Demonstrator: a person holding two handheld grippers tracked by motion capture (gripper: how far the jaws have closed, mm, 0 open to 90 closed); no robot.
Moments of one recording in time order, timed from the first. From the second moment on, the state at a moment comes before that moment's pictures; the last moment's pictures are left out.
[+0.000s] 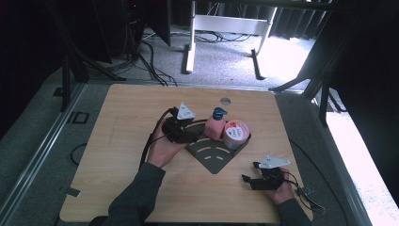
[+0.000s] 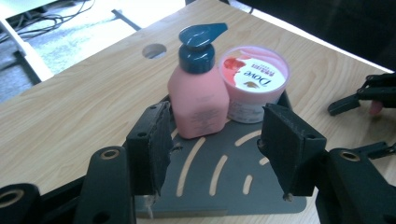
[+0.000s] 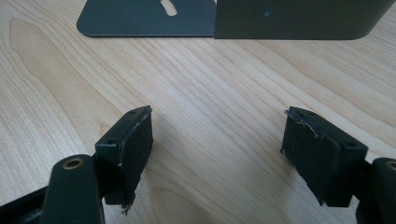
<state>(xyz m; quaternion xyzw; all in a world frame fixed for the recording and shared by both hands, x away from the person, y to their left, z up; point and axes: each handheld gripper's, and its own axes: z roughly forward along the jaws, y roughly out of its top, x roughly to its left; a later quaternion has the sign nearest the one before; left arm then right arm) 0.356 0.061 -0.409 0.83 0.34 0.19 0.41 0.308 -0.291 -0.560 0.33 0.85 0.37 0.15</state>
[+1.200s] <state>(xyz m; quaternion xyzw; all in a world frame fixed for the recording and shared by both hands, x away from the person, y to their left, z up) 0.355 0.110 -0.397 0.81 0.36 0.24 0.39 0.308 -0.291 -0.560 0.33 0.85 0.37 0.15</state>
